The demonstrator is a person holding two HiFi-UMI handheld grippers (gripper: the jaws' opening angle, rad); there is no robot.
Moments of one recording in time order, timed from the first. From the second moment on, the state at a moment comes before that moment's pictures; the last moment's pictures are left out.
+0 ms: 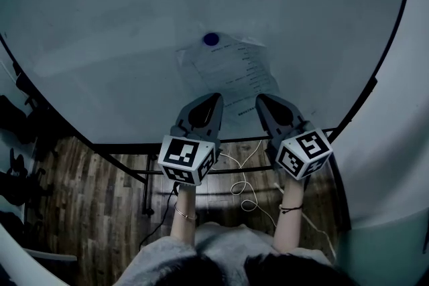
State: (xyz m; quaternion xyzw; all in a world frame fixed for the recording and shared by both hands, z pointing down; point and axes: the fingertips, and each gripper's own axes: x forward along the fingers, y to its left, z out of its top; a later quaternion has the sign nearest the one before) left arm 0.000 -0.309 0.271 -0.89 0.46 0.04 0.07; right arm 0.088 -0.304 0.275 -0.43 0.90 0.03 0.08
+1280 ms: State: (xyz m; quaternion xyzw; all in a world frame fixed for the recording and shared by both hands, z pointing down) left arm -0.009 -0.343 0.181 -0.82 0.53 0.01 0.21; right arm 0.121 -0.336 0.240 -0.49 0.87 0.11 0.01
